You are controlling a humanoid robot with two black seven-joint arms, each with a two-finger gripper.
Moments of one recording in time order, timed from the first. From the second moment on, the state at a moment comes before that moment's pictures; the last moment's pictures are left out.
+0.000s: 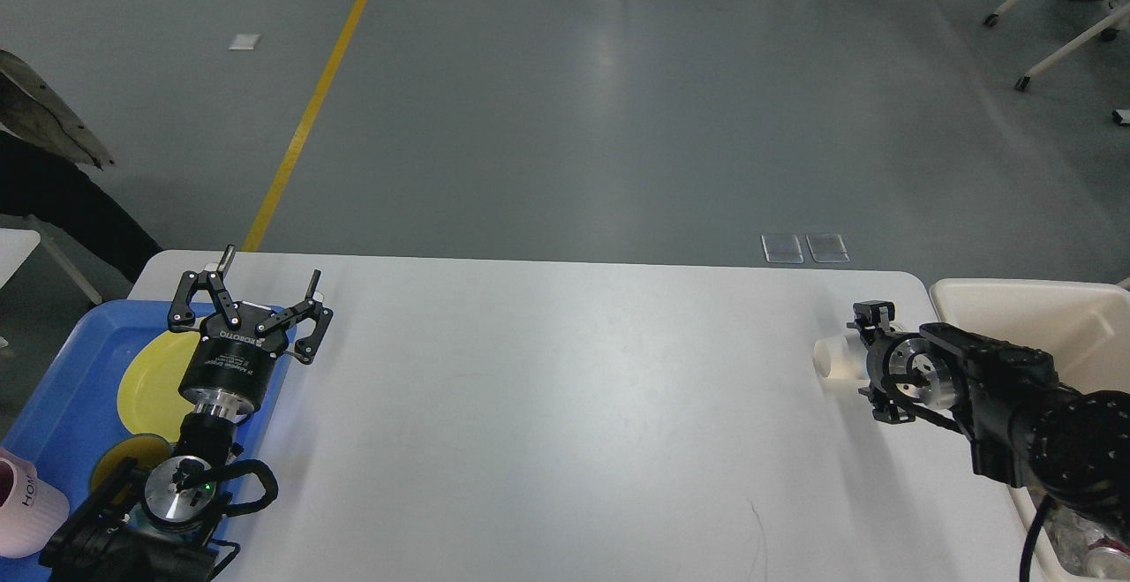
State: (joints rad) left arm -0.32 0.12 -1.40 -0.69 0.02 -0.66 -0.11; right arm 0.90 -0.19 -0.77 0.24 0.75 0.08 -0.17
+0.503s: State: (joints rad) left arm -0.32 0.12 -1.40 -0.69 0.02 -0.66 -0.11; right arm 0.88 -0.18 -0.77 0.23 0.74 0.04 -0.17
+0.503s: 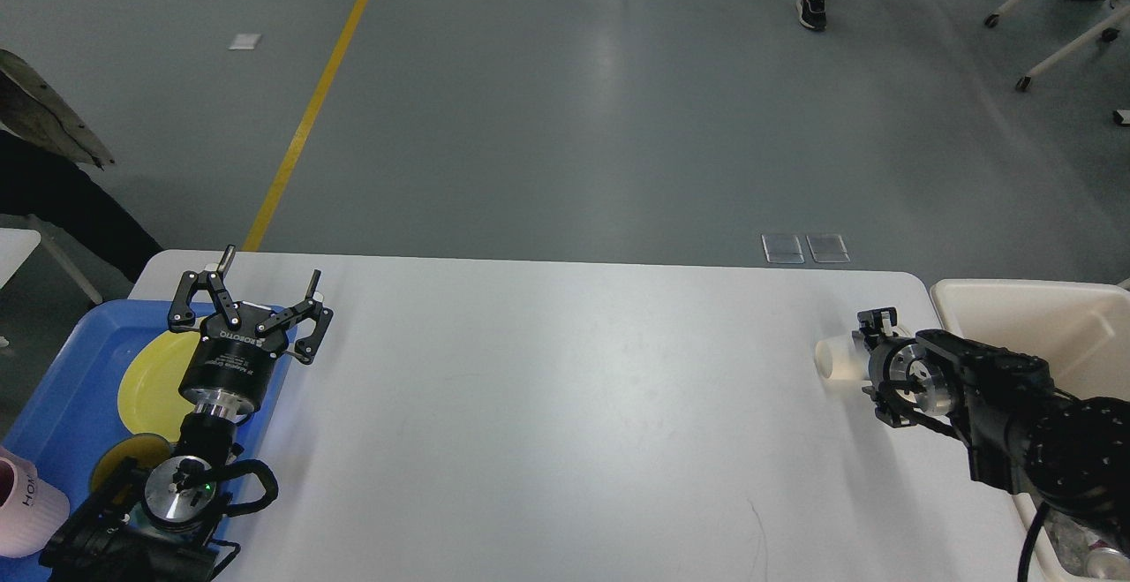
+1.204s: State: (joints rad) left arm -0.32 0.12 -1.40 -0.69 0.02 -0.66 -0.11; right arm 0.92 -0.20 -0.77 0.25 0.63 0.05 -0.19
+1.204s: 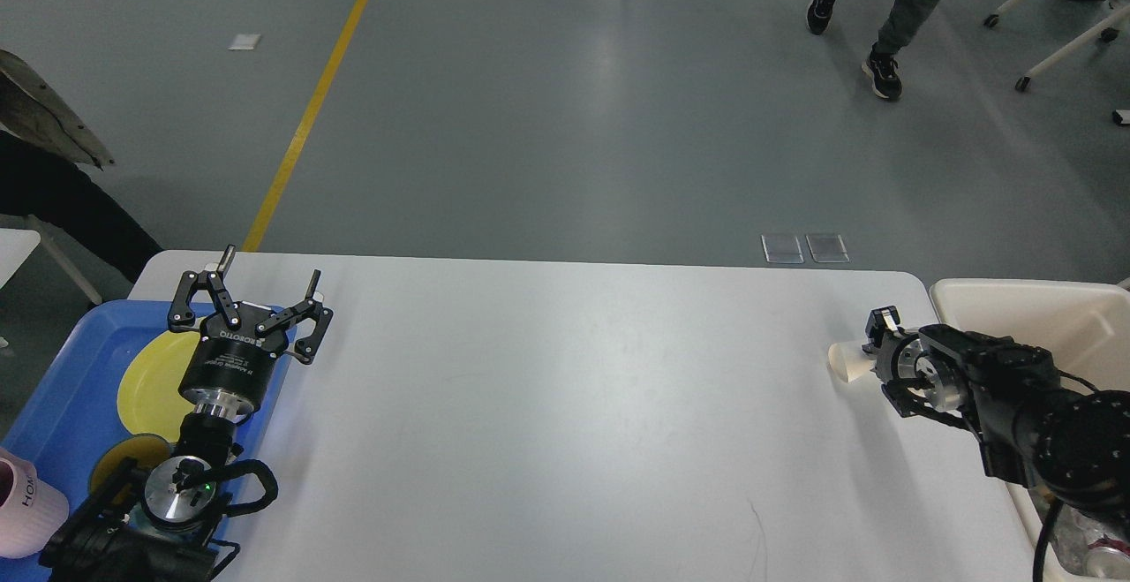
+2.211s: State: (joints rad) left arm -0.32 0.12 -1.40 -0.69 0.02 -0.66 -0.11; right arm 2.28 -0.36 -1.41 1.58 0.17 0.57 -0.27
